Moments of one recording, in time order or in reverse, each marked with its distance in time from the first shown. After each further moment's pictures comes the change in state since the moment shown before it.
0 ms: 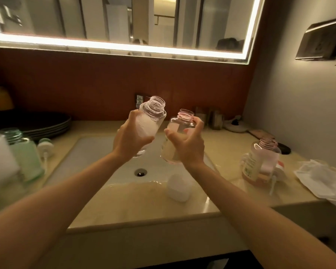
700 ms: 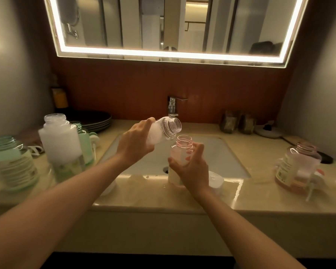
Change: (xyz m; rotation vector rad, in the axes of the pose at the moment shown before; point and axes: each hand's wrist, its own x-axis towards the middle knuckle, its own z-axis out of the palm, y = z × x) left_hand -0.033 -0.047 -0.068 0.488 0.001 0.245; right_hand -0.078 0.006 0.044 -0.168 -0.182 -0.211
